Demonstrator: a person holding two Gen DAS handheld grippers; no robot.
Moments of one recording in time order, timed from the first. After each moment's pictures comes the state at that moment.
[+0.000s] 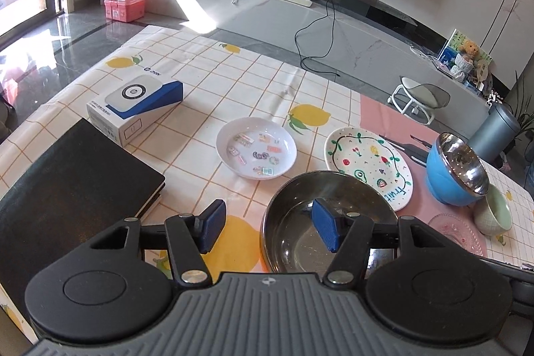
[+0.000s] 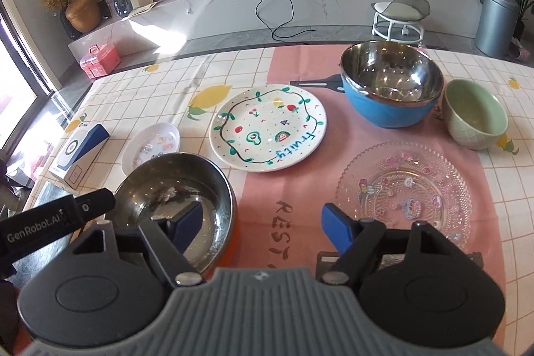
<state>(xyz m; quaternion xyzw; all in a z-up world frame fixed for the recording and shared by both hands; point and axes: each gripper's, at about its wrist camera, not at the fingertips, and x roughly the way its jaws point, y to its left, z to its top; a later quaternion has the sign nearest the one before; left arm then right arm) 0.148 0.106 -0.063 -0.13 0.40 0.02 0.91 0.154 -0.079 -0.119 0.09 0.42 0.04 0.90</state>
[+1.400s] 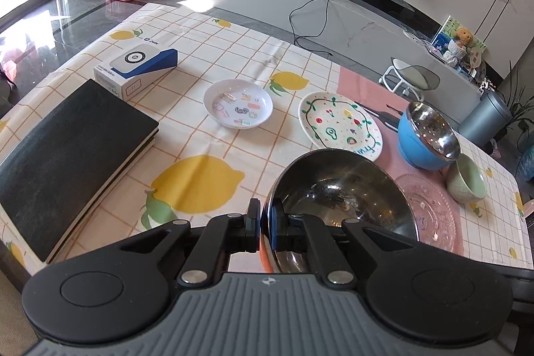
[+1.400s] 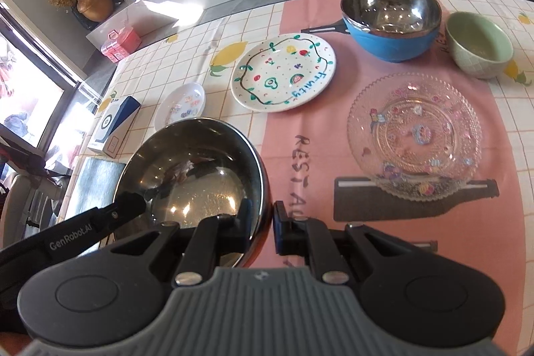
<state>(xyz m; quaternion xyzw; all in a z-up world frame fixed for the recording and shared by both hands) 0.091 0.074 -0.041 -0.14 0.44 0.01 0.89 0.109 -0.106 -0.111 0.17 0.49 0.09 0.85</state>
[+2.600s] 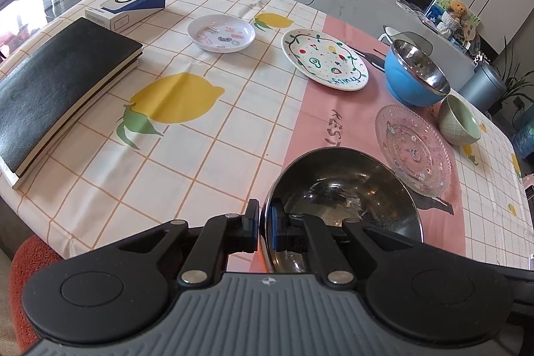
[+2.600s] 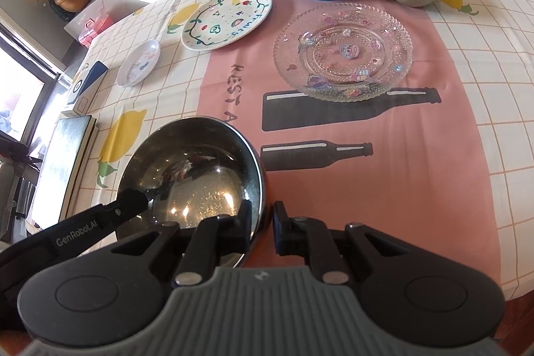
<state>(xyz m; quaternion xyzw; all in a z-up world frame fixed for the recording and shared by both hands) 0.046 0.041 -0.084 -0.15 0.47 0.00 0.87 0.049 -0.142 -0.147 0.17 0.52 0.06 0.84</state>
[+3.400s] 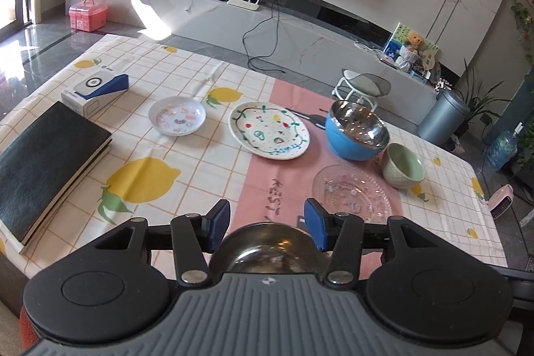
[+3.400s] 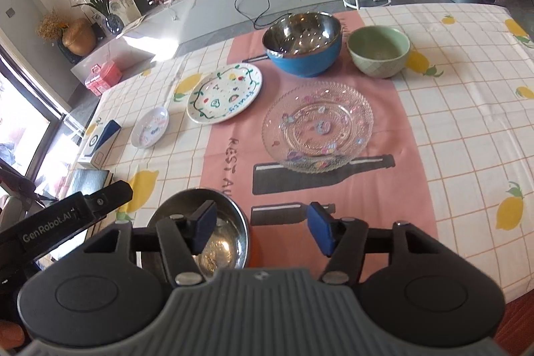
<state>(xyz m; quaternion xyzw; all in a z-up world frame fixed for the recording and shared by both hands) 0.047 0.015 -0.005 -0.14 0.38 -0.06 0.91 0.025 -0.182 -0.080 0.18 0.43 0.04 0.88</state>
